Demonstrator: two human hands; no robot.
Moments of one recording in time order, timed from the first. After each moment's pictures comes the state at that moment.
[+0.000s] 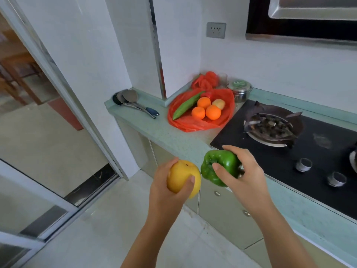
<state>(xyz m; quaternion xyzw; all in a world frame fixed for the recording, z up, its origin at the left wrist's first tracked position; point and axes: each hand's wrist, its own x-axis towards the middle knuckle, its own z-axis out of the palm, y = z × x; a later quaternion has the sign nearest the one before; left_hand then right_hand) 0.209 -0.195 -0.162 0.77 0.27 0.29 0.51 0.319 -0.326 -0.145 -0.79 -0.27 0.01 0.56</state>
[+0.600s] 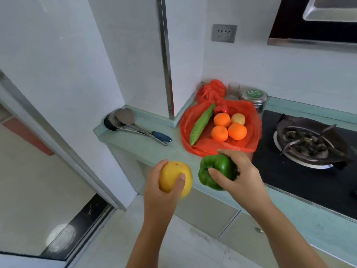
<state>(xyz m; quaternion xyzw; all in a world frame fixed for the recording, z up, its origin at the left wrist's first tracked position) 0.301 0.057 -0.178 0.75 0.26 0.24 0.55 0.389 -0.095 -0.153 -0.83 -0.22 -0.02 0.51</state>
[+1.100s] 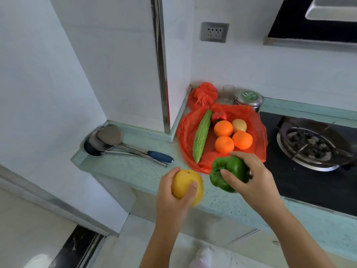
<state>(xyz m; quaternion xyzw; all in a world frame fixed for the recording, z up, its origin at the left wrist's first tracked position) 0.391 0.151 -0.212 0.76 0.18 0.16 0.61 0.449 -0.018 -0.163 -0.87 -0.13 -0.06 0.47</state>
